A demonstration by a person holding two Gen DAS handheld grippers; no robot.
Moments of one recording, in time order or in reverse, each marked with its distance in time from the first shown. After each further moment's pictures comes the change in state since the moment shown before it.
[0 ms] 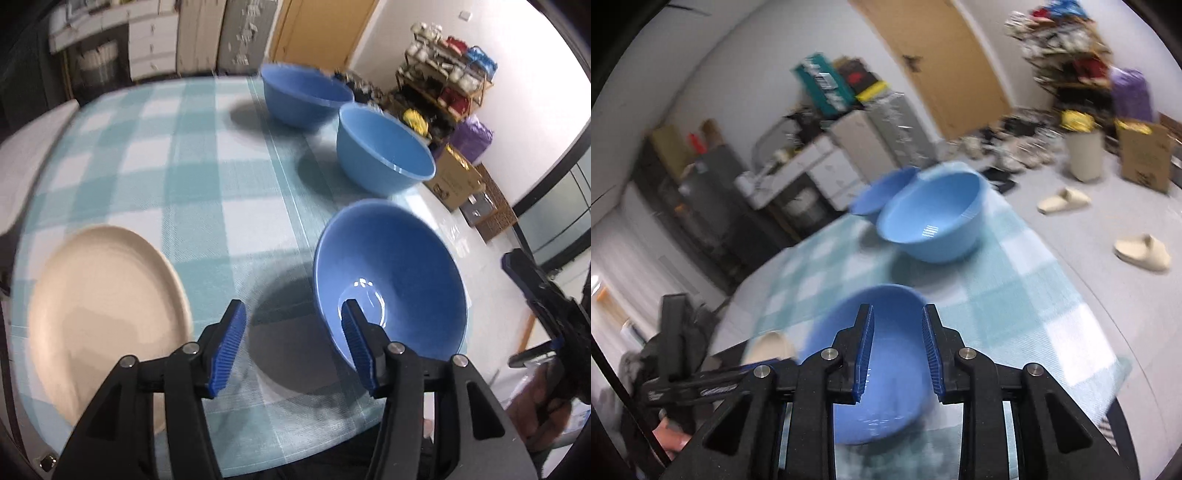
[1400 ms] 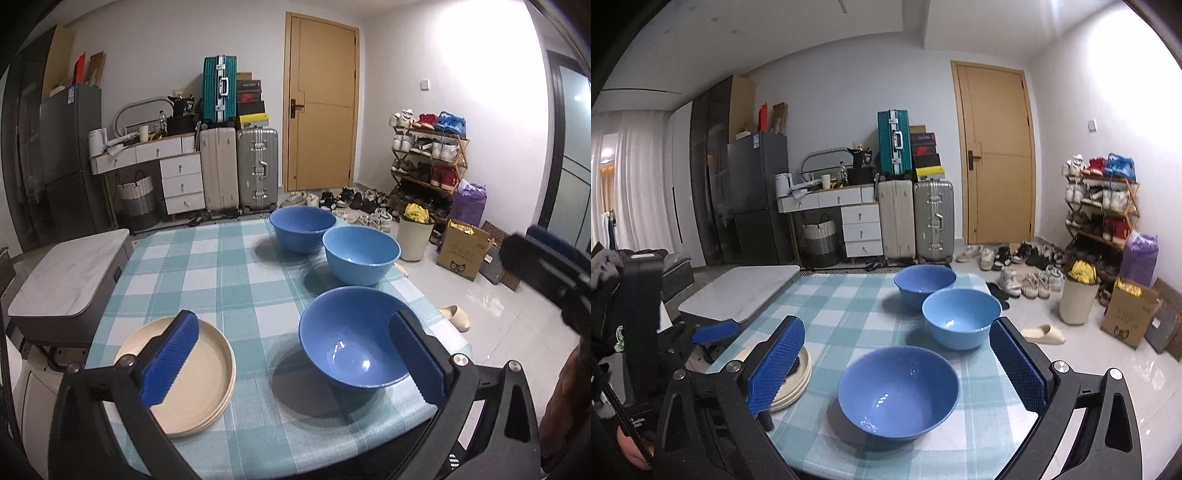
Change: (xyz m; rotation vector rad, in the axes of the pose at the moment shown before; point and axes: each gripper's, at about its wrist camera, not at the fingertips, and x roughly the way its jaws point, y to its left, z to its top) left arm -0.108 -0.048 -0.063 0.162 -0.536 0.170; right arm -0.117 0.135 -0.032 -0.447 -0.273 -0.126
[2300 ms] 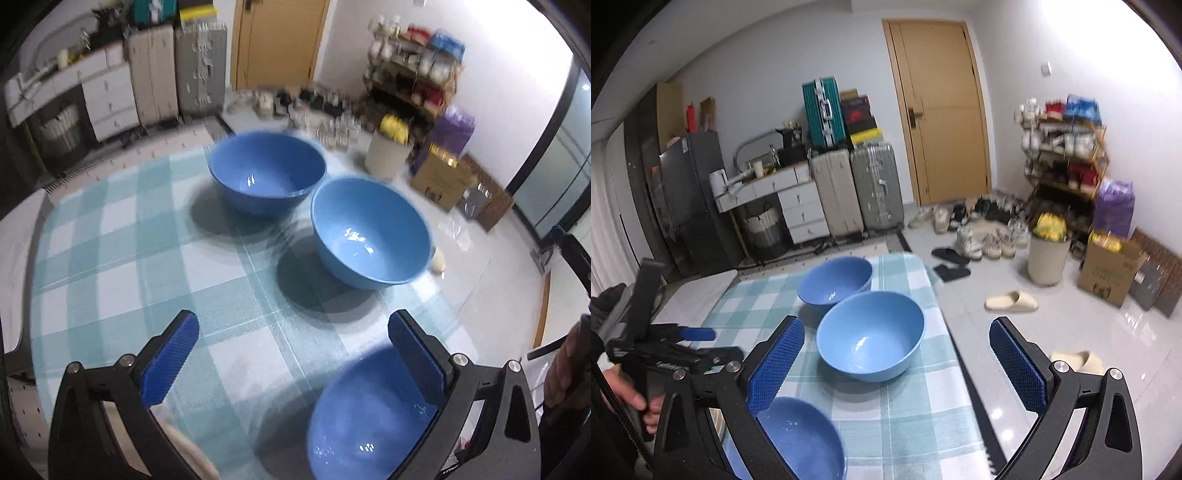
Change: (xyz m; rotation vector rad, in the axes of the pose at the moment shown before) left arm 0.244 0.003 0.091 0.012 0.535 -0.200; right arm 0.173 -0.185 0.051 0.186 0.166 -0.131
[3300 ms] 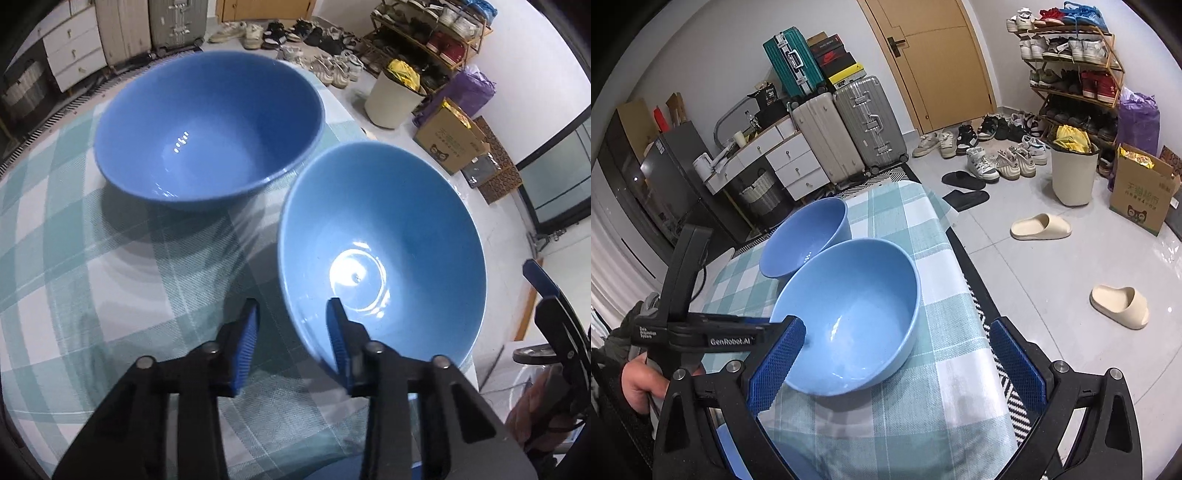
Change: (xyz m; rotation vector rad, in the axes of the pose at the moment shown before) left arm 0.125 -0.026 0.063 -0.029 0.255 -0.085; right arm 0.152 -0.041 -0.022 0.157 0.259 0.079
